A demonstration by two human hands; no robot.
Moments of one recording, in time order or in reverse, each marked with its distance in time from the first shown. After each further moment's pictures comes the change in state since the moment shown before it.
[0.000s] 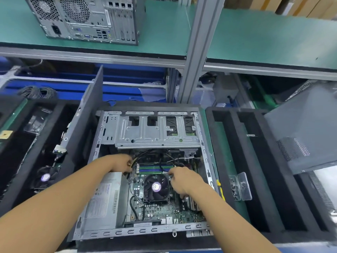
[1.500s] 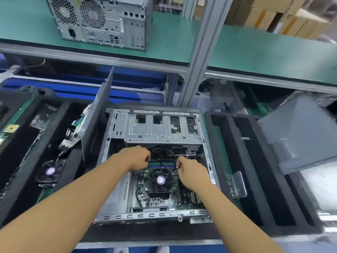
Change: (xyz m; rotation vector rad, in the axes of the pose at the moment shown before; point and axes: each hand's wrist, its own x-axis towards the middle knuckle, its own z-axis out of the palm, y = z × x) left_hand -0.044 0.036 0.001 0.081 0.273 0.169; right_hand -0.017 0.007 0.012 -0.049 0.431 -0.011
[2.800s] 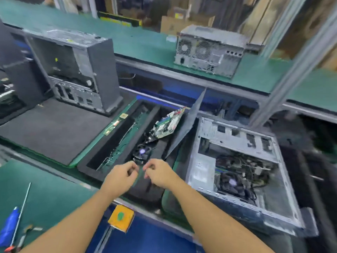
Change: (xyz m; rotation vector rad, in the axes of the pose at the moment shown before) left_hand -0.270 -0.187 0.155 -0.668 0.768 -0.376; right_hand -0.078 -0.329 0.074 0.573 -0.429 -0.385
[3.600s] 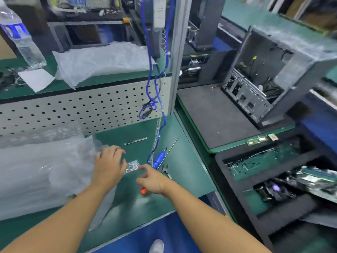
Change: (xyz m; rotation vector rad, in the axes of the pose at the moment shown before) left_hand -0.314 -0.271 -0.190 0.627 0.726 -0.628; right_hand 0.001 -0.168 0.408 -0.322 -0.896 -0.178
